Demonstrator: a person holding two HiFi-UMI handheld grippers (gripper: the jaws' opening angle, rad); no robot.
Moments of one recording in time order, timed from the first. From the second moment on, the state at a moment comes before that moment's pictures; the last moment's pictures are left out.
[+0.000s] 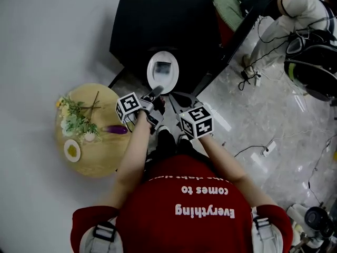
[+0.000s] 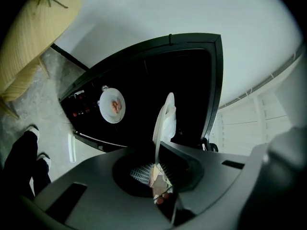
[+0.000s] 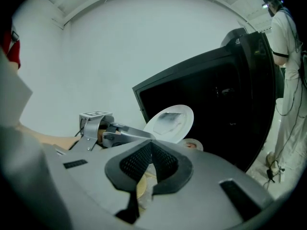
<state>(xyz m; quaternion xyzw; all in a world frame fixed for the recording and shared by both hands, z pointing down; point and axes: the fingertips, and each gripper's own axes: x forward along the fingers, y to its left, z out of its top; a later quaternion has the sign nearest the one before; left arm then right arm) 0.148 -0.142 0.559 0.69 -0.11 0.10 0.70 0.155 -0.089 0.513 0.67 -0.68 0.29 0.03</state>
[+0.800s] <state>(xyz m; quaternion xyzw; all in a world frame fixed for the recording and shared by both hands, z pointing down) -0.020 -0.051 0.573 0.67 -0.21 0.05 0.72 0.017 -0.040 0.523 0.54 -0.78 0.29 0.10</state>
